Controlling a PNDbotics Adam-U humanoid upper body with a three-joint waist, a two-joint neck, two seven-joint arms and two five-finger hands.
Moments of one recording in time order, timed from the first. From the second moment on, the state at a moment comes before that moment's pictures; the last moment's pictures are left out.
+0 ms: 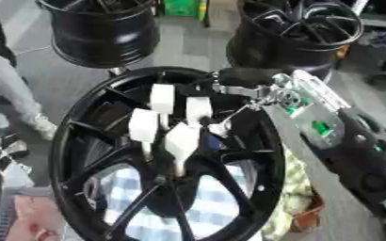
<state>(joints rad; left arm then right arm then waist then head) -0.08 0.20 -0.01 -1.58 0.07 -0.05 0.15 -0.69 -0.55 0.47 -1.49 0.47 -0.28 0.54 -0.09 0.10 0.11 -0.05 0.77</state>
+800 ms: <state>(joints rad) -0.09 0.20 -0.01 -1.58 0.07 -0.05 0.15 -0.69 -0.53 0.47 -1.46 0.42 -0.25 0.50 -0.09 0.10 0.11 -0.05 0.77</state>
